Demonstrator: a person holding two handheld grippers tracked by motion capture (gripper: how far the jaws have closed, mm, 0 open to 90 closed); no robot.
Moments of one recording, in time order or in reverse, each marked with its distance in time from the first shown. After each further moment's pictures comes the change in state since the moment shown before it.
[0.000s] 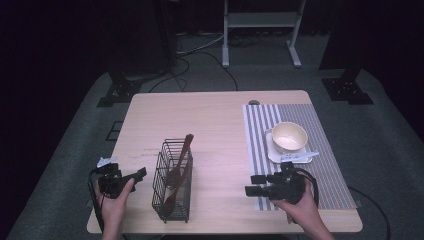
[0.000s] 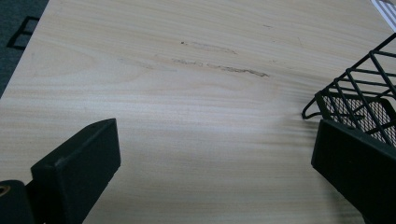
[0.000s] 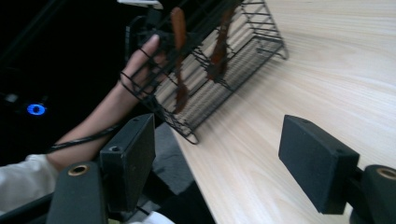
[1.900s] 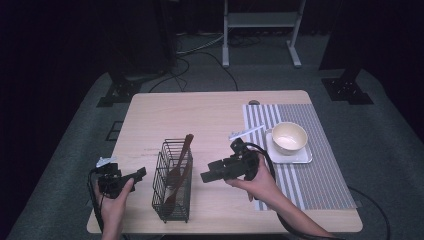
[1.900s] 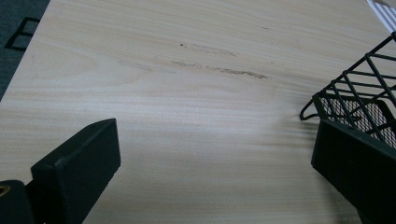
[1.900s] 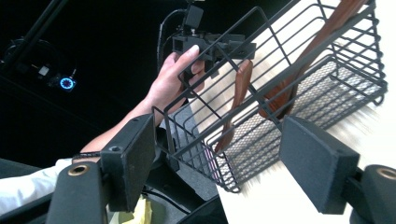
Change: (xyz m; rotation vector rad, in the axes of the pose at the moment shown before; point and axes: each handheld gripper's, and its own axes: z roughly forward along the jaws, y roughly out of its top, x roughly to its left) left arm 0.001 0.001 -0.002 -0.002 -0.005 0.002; right arm 0.031 0.079 0.092 0.174 0.122 -0.054
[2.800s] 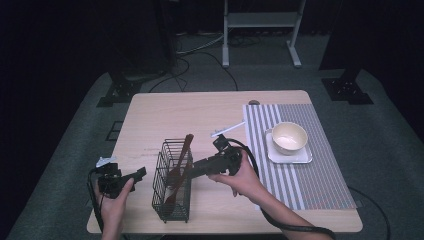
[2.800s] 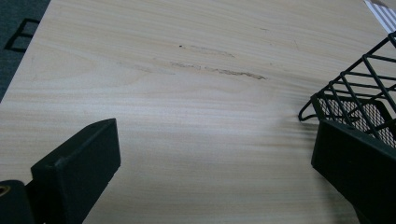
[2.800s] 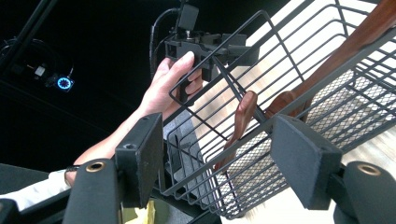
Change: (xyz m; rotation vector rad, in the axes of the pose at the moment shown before) left arm -0.001 0.000 0.000 -0.006 -0.003 0.000; right arm -0.006 0.020 0.037 0.039 0.008 0.023
